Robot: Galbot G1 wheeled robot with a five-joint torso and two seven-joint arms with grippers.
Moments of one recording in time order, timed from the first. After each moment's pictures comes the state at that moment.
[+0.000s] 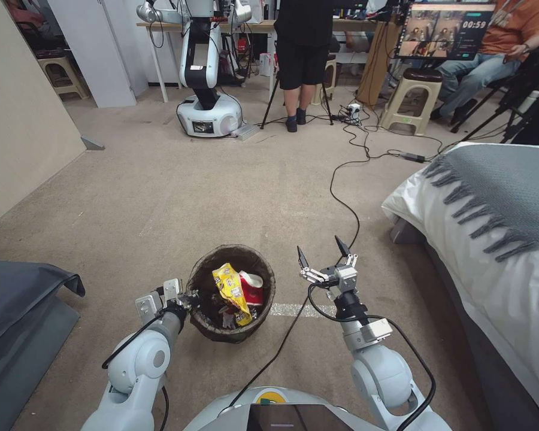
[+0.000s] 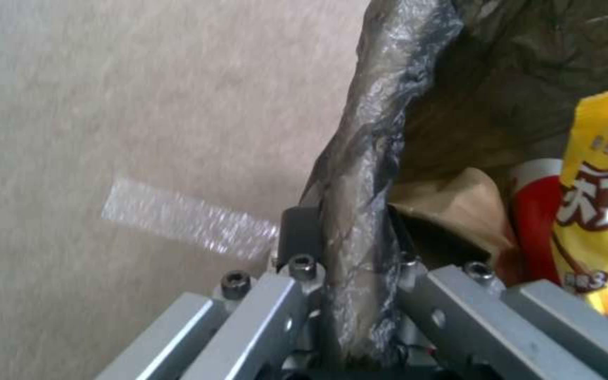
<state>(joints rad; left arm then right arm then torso) 1.54 -1.42 -0.58 -2.12 -0.65 0.71 -0.31 -1.57 1.31 0.37 2.08 0.10 0.28 -0.02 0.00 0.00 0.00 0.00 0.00</state>
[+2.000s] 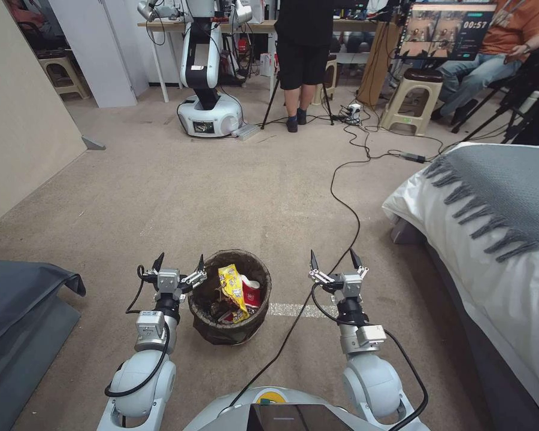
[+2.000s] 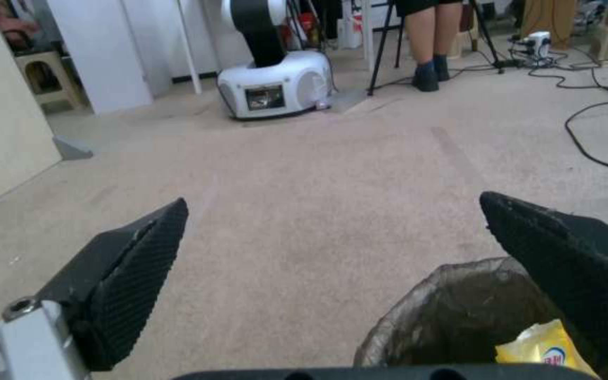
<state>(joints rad) 1.64 -1.45 -0.55 -2.15 -0.01 0.07 -0.06 -1.60 1.40 0.37 2.04 0.02 0.25 0.16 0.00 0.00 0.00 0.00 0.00</state>
